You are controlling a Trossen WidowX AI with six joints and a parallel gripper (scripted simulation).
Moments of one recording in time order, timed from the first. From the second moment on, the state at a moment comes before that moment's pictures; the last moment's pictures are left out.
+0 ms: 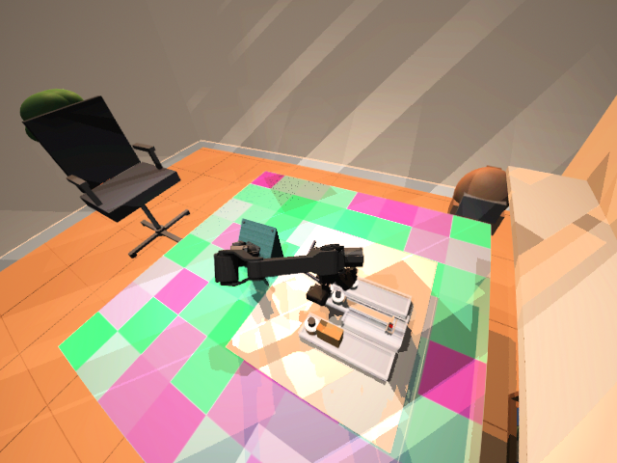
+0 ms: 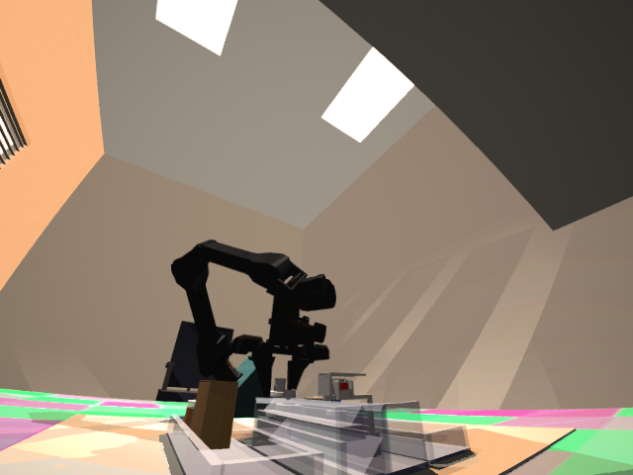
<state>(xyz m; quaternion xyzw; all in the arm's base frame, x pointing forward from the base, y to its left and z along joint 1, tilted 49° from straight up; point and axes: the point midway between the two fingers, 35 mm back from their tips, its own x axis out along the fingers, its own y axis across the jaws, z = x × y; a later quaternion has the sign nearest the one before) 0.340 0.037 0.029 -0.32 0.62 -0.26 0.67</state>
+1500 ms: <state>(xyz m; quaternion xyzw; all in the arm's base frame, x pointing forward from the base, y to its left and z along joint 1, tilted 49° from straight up) 0.343 0.036 0.030 -0.32 0.62 -0.26 0.67</state>
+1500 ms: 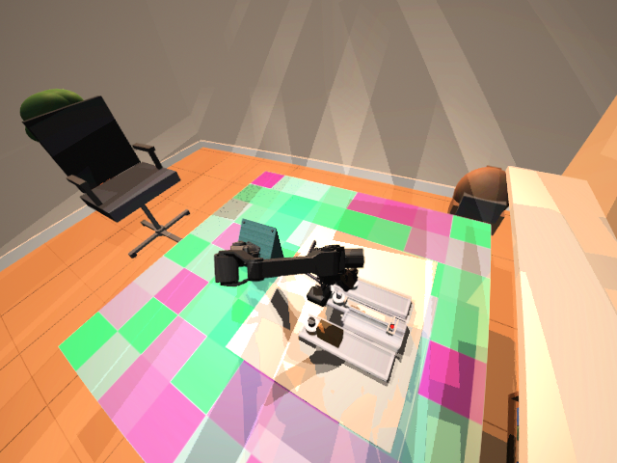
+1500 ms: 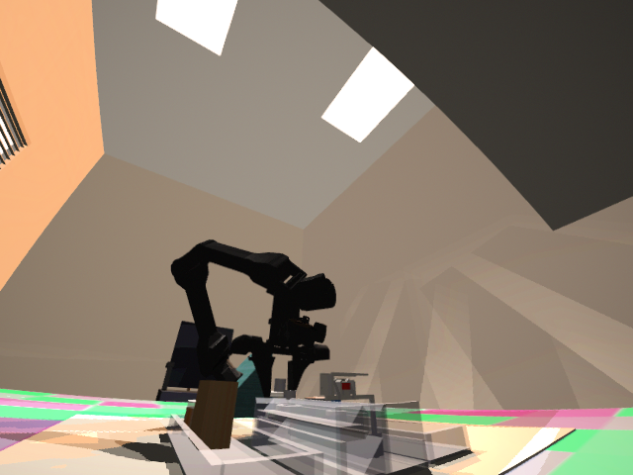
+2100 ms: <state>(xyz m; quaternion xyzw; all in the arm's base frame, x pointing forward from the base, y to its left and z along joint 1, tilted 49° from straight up) 0.344 0.035 0.029 -0.32 0.61 -0.26 0.67</state>
